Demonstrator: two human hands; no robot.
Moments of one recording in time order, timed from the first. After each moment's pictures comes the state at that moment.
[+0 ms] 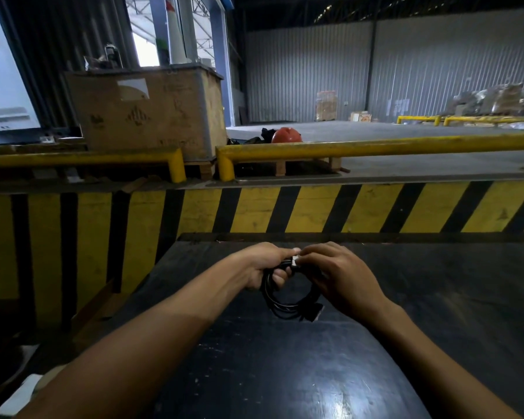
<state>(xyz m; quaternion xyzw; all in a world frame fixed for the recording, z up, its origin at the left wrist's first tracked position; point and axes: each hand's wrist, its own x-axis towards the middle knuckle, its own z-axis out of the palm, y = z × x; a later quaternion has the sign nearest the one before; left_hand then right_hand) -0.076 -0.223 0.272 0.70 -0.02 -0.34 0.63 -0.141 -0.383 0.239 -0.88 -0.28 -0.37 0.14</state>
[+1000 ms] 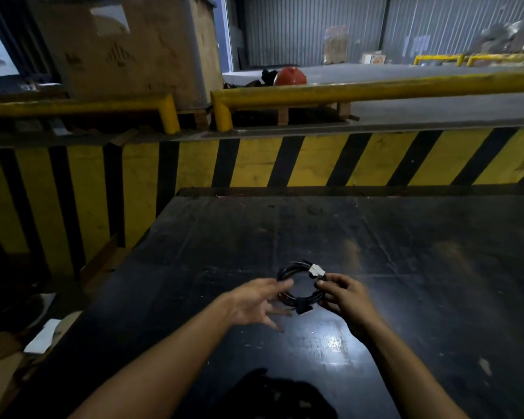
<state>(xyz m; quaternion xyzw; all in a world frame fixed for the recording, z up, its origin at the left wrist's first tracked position) -0.083 -0.191 0.106 0.62 -0.02 -0.42 0.67 -0.127 -0.391 0.088 -0.62 0.14 0.01 0.77</state>
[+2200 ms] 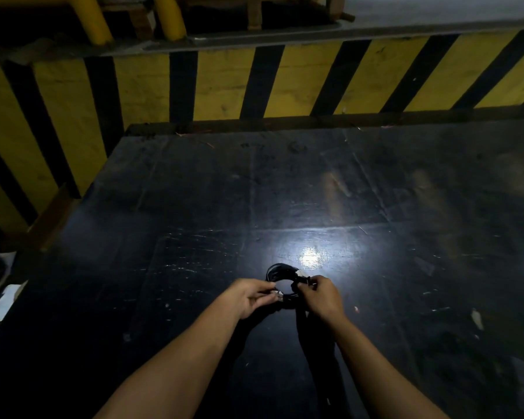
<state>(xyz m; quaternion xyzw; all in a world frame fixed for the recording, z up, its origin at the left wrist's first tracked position) -0.027 -0.235 -0.033 0.57 0.30 -0.38 0.66 -0.080 -0.391 -0.049 -0.84 0.27 0.07 0.47</state>
